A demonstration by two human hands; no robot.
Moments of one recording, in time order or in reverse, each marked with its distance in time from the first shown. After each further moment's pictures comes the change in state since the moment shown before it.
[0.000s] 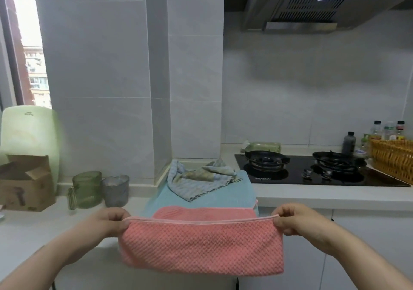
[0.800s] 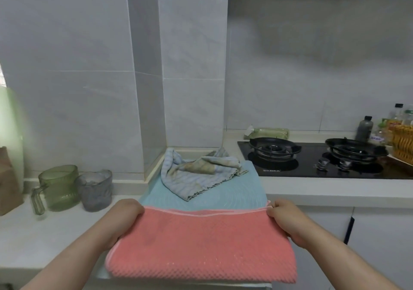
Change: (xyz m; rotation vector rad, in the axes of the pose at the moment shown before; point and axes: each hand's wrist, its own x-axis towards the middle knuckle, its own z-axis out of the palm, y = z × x) left_hand 0.132 -0.025 0.046 0.194 0.260 -0.225; right_hand 0.131 0.036 0.039 -0.020 0.204 0.169
